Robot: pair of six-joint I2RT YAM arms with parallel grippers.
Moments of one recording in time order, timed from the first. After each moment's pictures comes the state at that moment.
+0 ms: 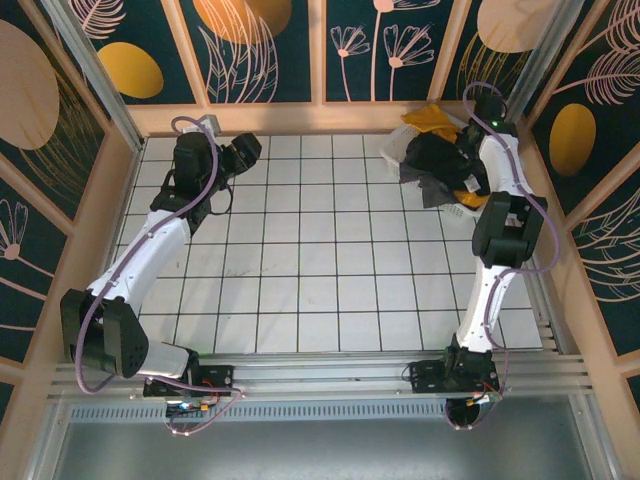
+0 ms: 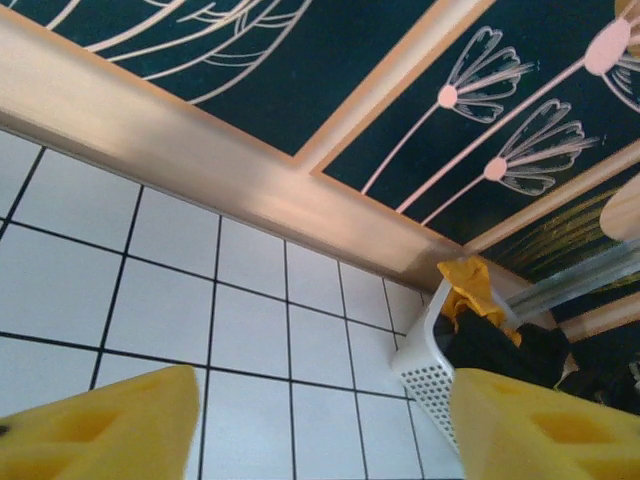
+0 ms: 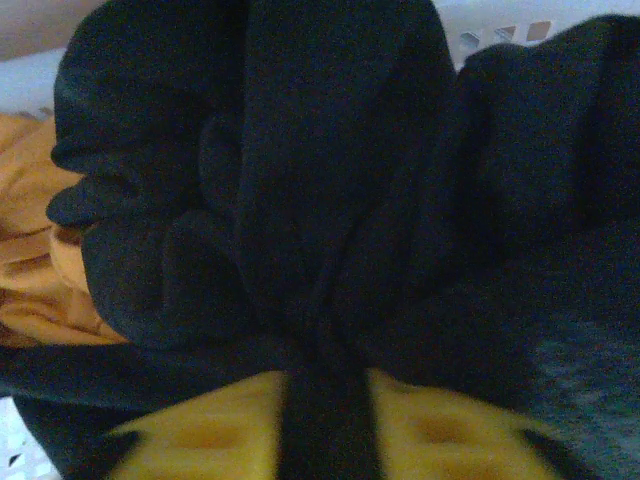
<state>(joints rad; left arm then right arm) -0.27 1.42 1.19 -0.06 0.12 -0.71 -0.11 2.19 2.04 -0.82 0.18 0.66</state>
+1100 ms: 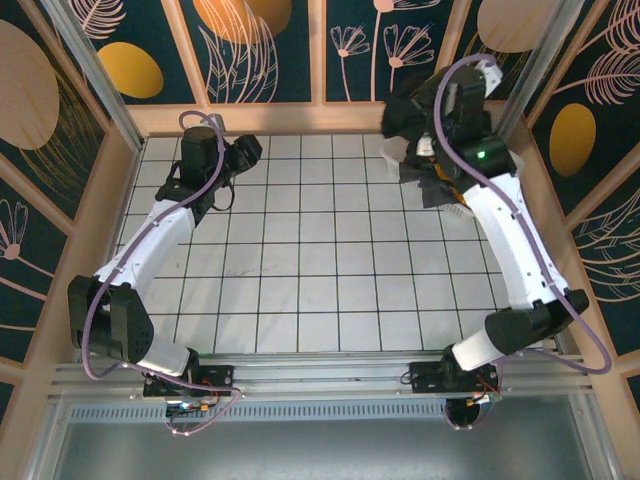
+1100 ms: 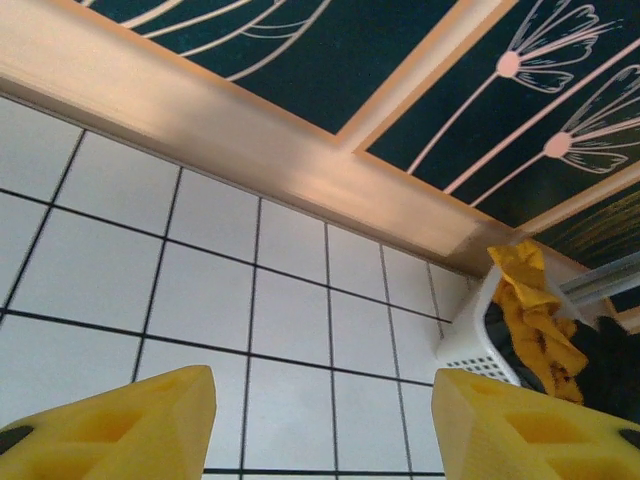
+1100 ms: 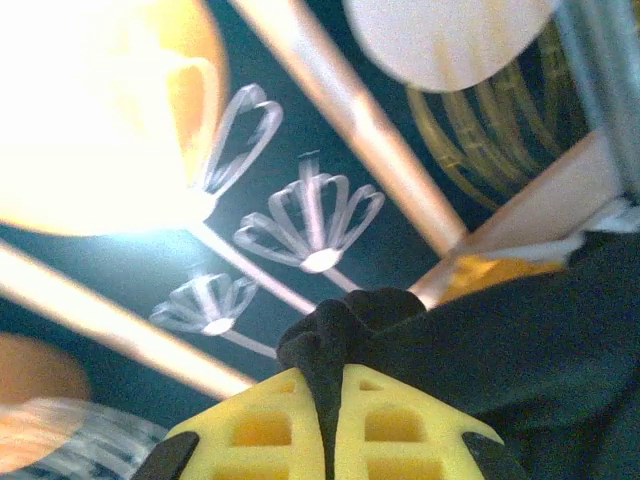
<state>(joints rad) -0.27 1.49 1.26 -0.16 0.07 -0.67 0.42 1.49 1.83 -0.53 0.47 0.83</state>
